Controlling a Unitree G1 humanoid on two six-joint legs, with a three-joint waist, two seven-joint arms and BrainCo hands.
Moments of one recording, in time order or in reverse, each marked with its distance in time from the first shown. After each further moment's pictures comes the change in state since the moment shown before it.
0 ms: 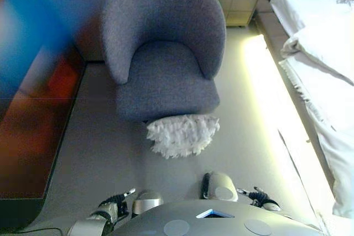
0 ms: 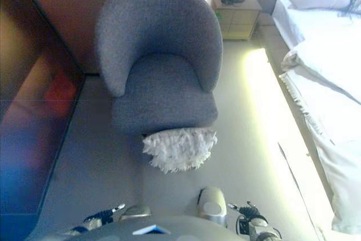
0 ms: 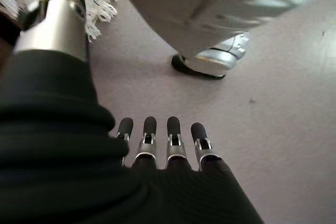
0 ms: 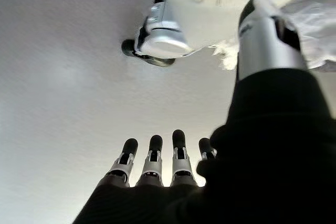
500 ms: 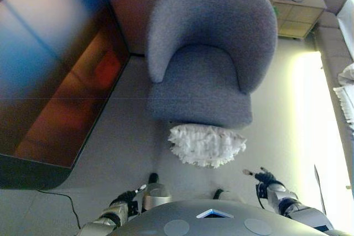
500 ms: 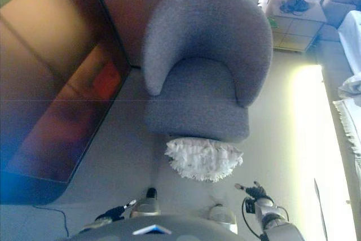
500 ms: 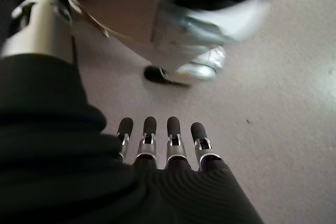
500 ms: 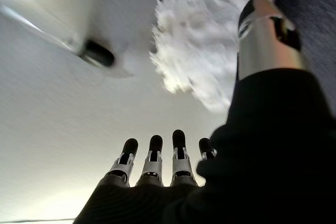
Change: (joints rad) left arm 0.026 0.003 -0.089 -0.080 -0.007 -0.008 -0.017; right arm -0.074 -0.006 0.062 -0.008 0.097 0.047 -0.005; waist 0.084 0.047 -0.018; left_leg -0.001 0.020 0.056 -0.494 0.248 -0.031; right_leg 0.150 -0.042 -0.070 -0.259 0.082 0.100
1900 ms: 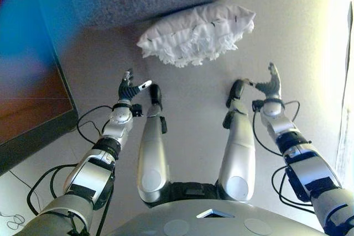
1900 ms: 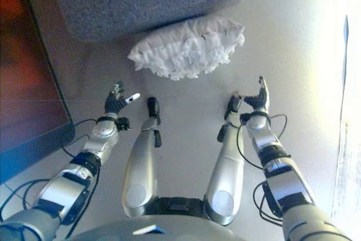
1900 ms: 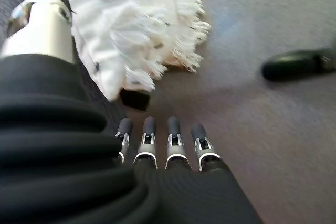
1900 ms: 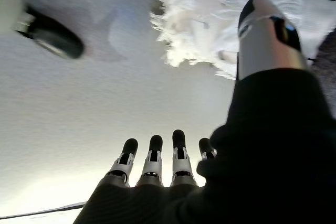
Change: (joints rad) left arm -0.514 0.138 -0.247 -0.402 -0.088 -0.424 0.202; right arm -0.529 -0.204 0.131 -0.422 -0.103 -0.170 -0.401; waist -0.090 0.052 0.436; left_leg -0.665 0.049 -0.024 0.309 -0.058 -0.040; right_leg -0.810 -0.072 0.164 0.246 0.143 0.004
